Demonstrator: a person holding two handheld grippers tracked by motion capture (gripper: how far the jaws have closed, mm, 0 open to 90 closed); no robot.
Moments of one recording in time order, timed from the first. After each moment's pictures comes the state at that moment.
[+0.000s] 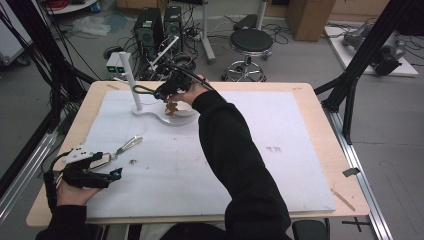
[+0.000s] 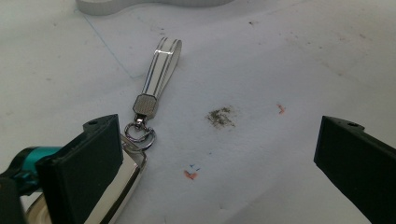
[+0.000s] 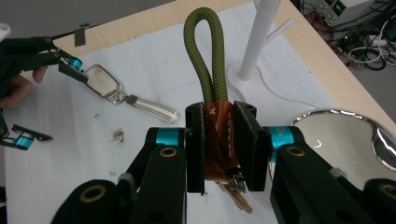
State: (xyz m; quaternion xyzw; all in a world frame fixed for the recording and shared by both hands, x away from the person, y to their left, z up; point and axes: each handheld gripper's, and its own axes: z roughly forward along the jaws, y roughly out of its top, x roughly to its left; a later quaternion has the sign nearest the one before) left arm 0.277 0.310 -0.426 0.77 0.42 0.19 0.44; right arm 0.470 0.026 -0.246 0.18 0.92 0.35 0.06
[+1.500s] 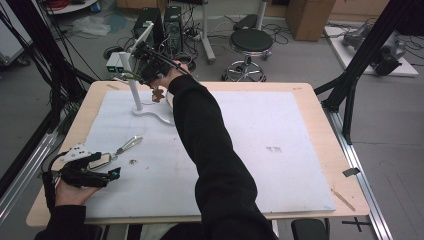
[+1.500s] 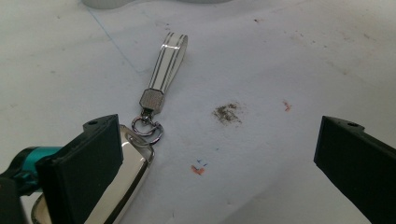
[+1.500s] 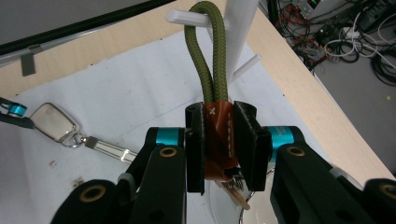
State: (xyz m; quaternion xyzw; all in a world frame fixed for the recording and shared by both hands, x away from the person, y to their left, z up) left arm 0.279 0.316 -0.427 0.76 0.43 0.19 0.44; right arm 0.521 0.088 -0.244 0.21 0.92 0.31 0.09
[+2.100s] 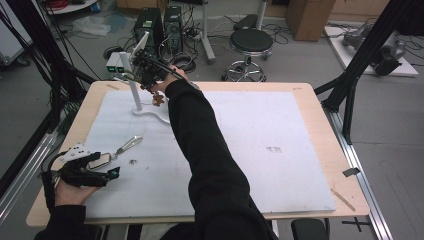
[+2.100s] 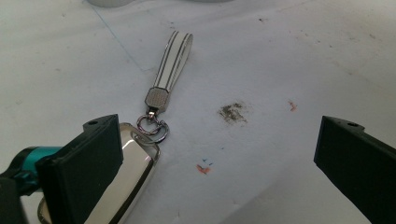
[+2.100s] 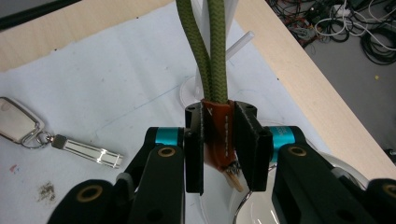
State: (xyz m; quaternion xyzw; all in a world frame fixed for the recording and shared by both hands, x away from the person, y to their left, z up) left arm 0.280 0.318 -0.428 0.76 0.43 0.18 0.44; right arm 0.531 0.101 -0.270 0.23 0.93 0.27 0.11
